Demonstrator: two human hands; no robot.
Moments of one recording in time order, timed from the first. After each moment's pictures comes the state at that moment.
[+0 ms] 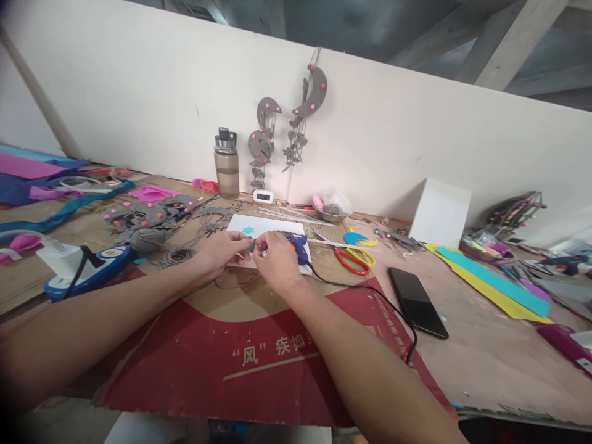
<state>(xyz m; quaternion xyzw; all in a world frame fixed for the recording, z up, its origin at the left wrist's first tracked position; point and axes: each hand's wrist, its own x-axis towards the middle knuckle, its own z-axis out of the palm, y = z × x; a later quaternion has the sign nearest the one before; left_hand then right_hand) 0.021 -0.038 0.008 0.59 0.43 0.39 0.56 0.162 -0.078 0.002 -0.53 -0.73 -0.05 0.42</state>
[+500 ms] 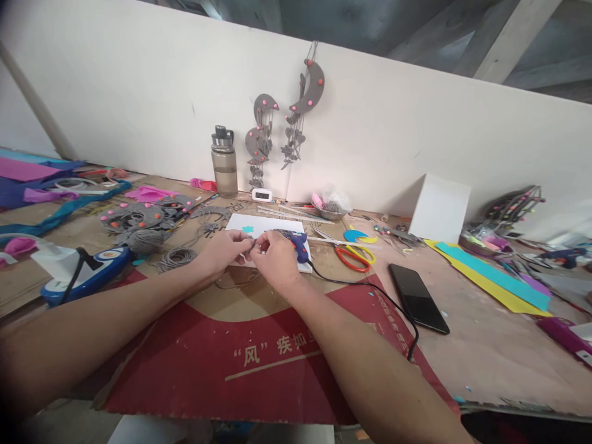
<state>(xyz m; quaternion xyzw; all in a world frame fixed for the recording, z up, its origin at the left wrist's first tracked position) 0.025 -0.042 0.010 0.62 0.44 0.40 0.51 0.158 -0.078 0.003 -0.57 -0.68 0.03 0.46</state>
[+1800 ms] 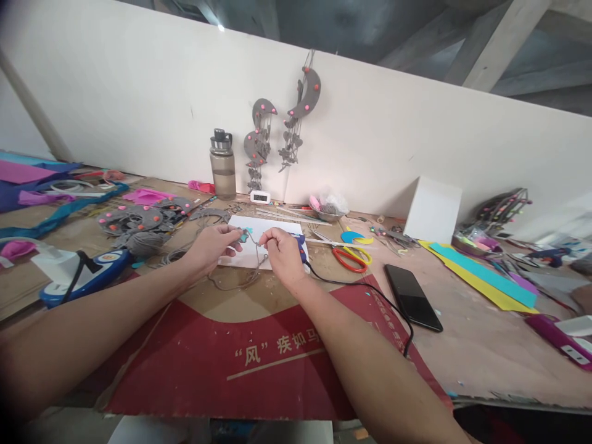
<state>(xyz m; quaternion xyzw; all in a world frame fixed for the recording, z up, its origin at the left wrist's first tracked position) 0.010 -0.028 0.014 0.56 0.46 0.45 0.52 0.174 -0.080 0.015 -0.51 -0.68 0.16 0.50</state>
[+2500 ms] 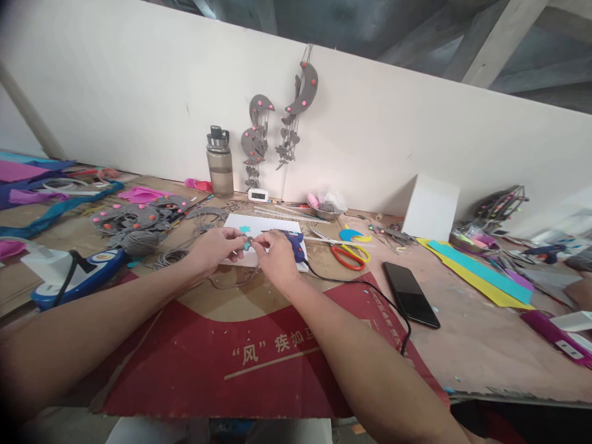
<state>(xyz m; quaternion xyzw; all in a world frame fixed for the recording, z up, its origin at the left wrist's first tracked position) 0.016 -0.040 0.017 0.63 0.43 0.40 0.51 0.169 -0.077 0.006 -0.54 -0.71 0.06 0.45</state>
